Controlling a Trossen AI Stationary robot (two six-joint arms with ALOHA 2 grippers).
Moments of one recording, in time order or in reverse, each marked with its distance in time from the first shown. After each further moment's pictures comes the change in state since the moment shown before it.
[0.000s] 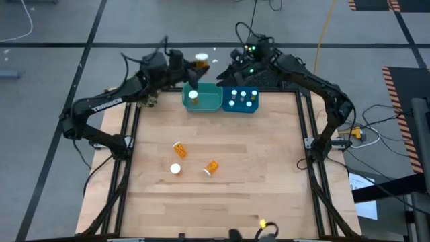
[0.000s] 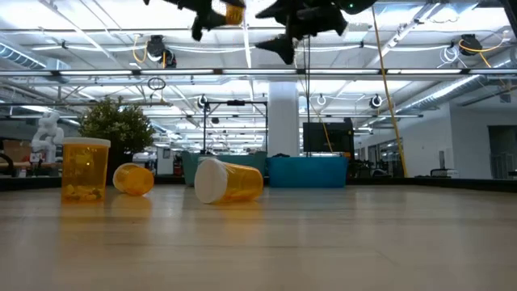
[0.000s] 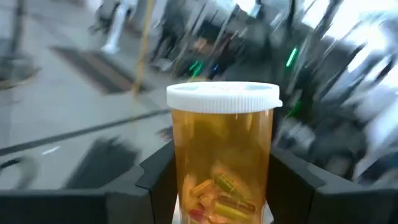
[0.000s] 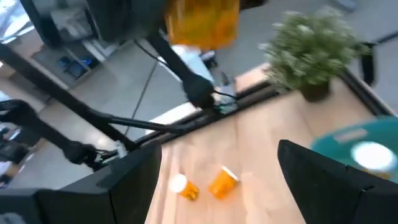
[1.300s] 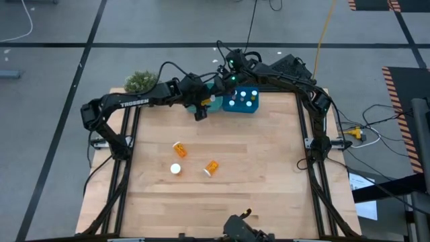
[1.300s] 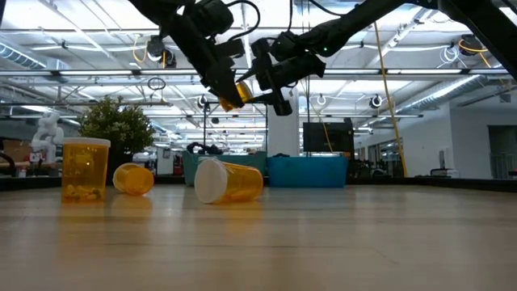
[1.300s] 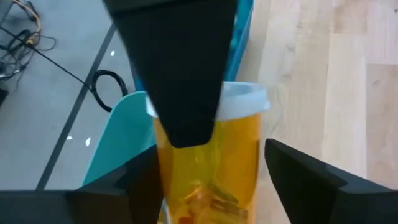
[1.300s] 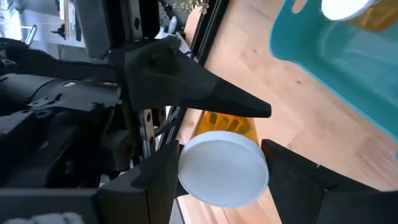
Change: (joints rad) left arm -0.064 0.258 -0.002 -0.504 -0.091 0.745; right arm 0.009 0.260 0.001 -0.015 0.014 0.531
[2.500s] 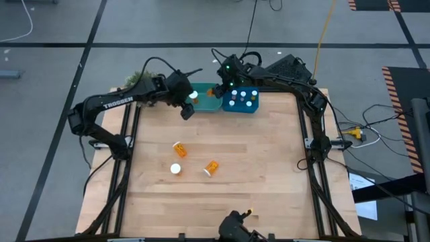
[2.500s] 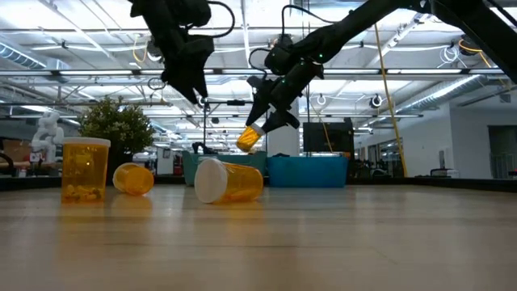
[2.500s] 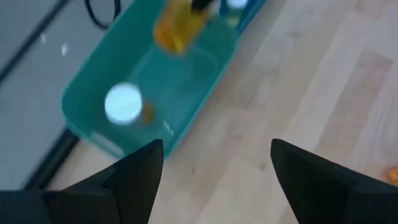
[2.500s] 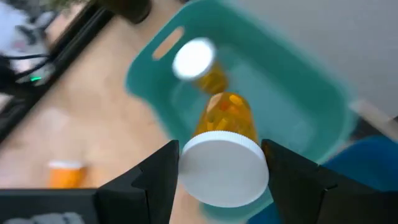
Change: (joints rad) left arm 0.046 -0.154 0.000 -0.355 0.006 -0.334; right arm 0.017 0.043 0.000 -0.103 0.524 -0.488
